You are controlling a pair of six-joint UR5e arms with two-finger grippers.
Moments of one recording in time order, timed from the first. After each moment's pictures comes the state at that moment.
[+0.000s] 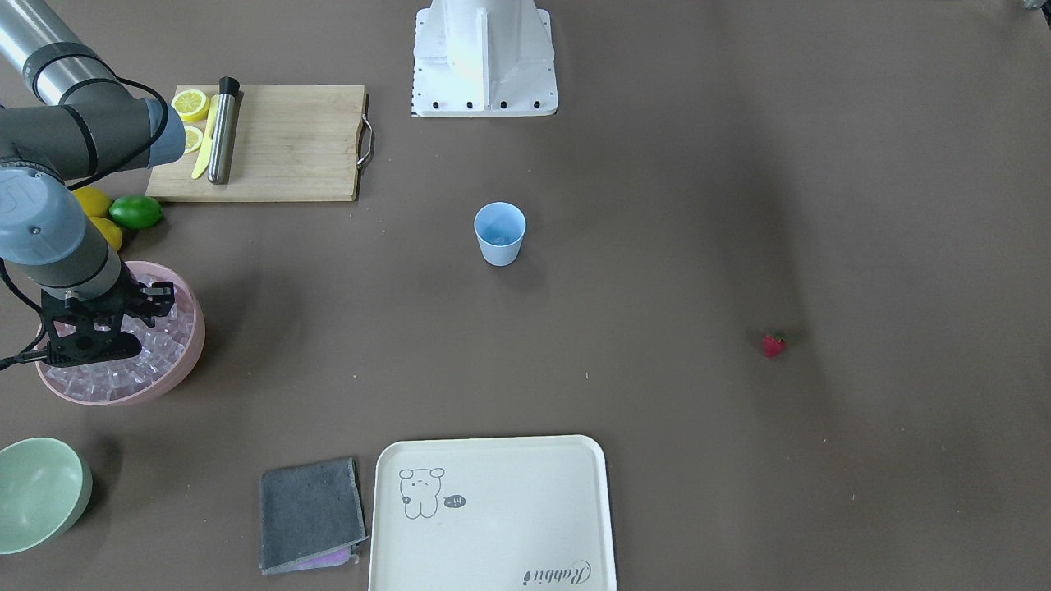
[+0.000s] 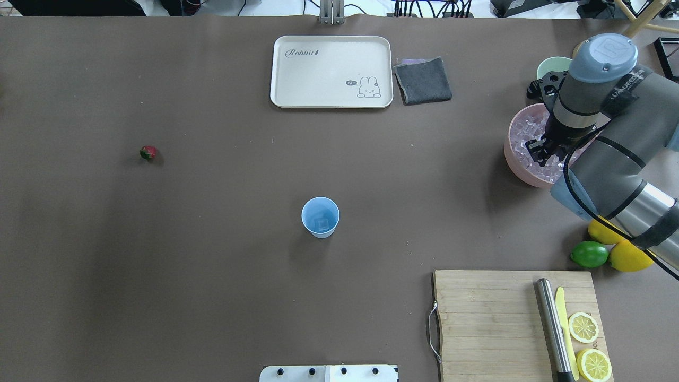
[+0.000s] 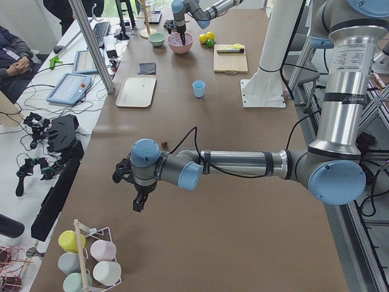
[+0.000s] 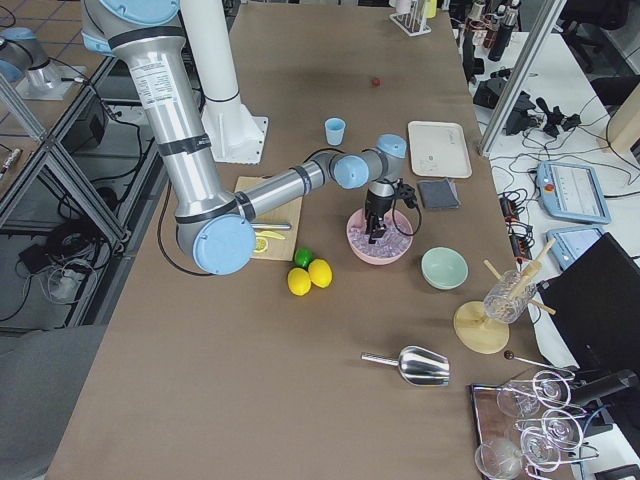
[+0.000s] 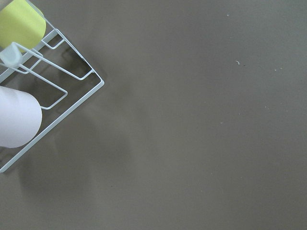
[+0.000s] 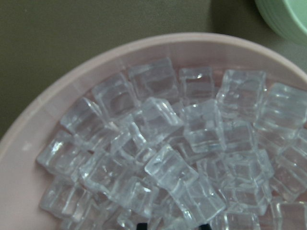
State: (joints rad) left arm -1.53 -1.66 -1.48 -1.89 -2.32 0.01; right arm 0.92 -1.25 1.63 -1.67 2.02 0.47
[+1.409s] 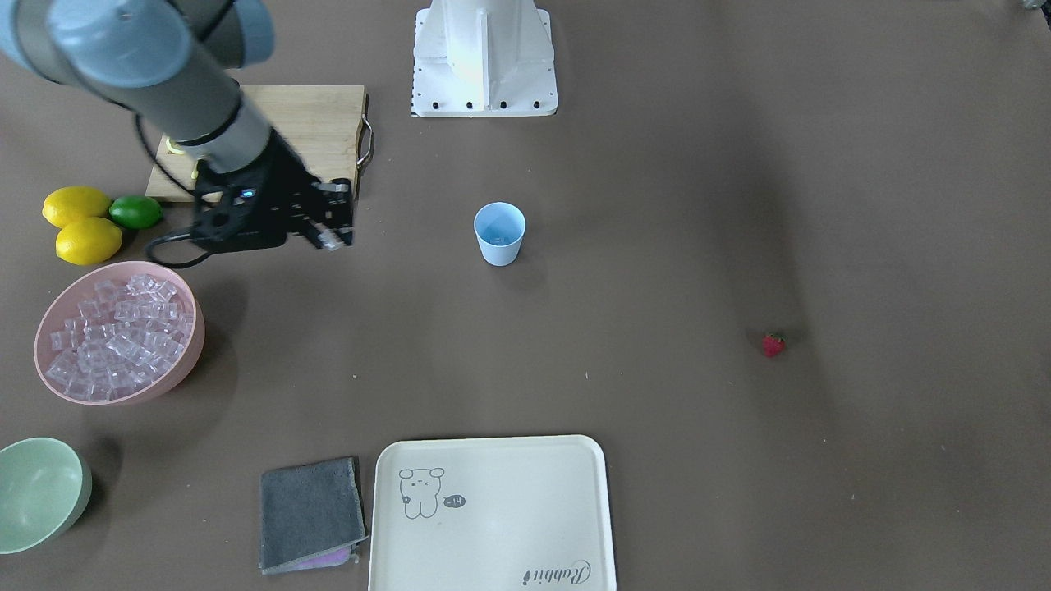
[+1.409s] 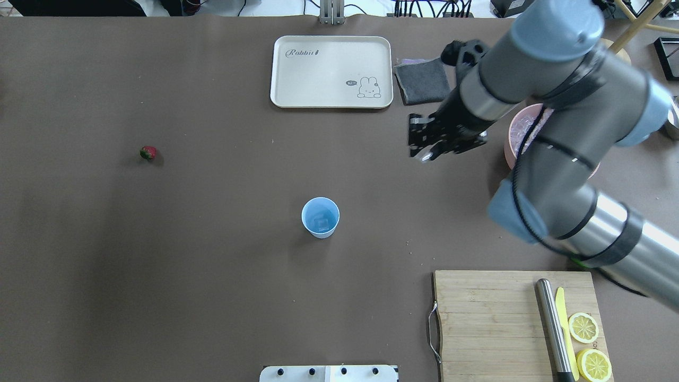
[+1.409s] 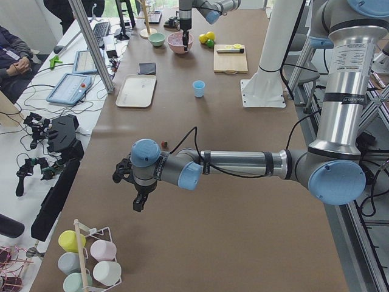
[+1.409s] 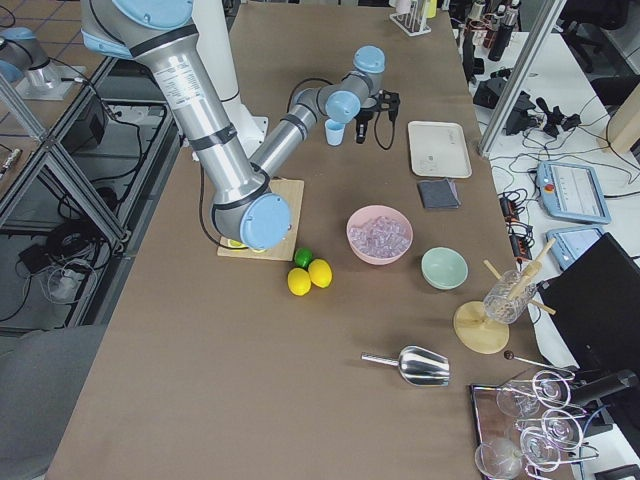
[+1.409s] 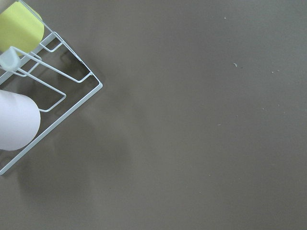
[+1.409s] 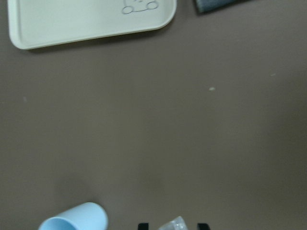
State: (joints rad) left arm -1.53 -1.66 -1.47 -1.89 -2.32 0.02; right arm 0.70 -0.99 1.83 -1.46 2.11 1.28
